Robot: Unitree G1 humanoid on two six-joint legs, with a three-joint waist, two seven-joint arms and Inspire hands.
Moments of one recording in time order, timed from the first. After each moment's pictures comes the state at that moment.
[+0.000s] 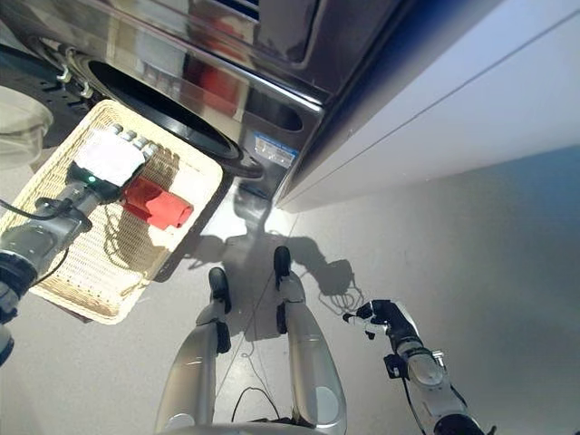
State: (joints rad) left arm -0.88 0.99 -0.96 0.87 0.93 -0.07 0.48; right arm 0.01 -0.51 0.27 0.78 0.28 -0.28 0.02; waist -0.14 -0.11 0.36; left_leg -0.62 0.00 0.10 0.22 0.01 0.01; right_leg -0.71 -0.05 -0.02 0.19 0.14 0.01
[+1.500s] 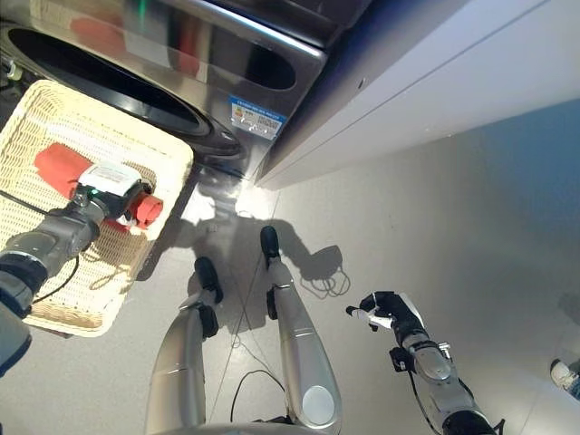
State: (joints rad) left arm -0.91 0.90 -0.94 1.08 0.62 -0.16 0.29; right arm 0.01 -0.54 0.26 0.72 0.30 -0.27 0.05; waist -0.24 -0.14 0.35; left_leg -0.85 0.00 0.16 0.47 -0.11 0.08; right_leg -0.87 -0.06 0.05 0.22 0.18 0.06
